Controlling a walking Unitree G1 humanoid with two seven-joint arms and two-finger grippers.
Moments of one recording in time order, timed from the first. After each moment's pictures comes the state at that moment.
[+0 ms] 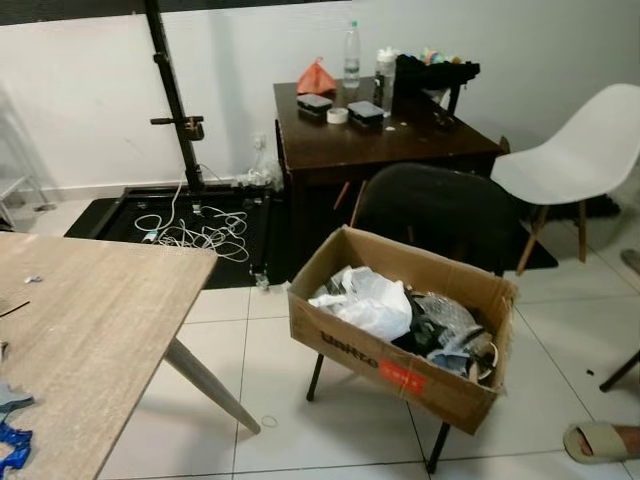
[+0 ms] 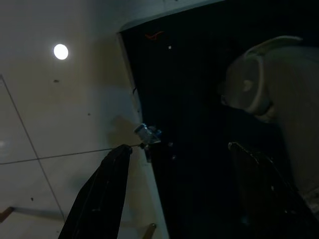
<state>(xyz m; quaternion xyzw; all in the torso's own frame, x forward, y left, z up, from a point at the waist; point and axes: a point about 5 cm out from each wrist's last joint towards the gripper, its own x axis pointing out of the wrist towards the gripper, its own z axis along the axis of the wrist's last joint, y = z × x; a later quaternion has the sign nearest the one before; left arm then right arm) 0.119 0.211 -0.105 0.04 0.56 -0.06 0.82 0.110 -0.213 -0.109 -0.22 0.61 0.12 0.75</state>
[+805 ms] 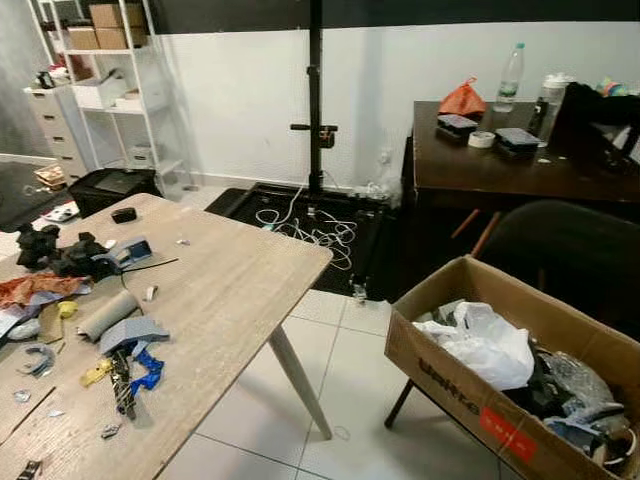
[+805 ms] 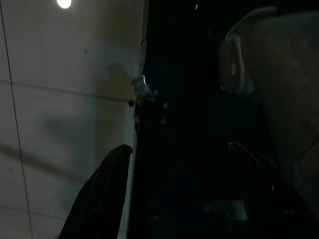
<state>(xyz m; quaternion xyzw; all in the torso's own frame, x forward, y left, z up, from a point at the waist) 0.110 0.207 -0.108 0.03 0.58 -0.06 0.81 0.108 -0.209 -0.110 -0.22 0.61 0.12 0.75</state>
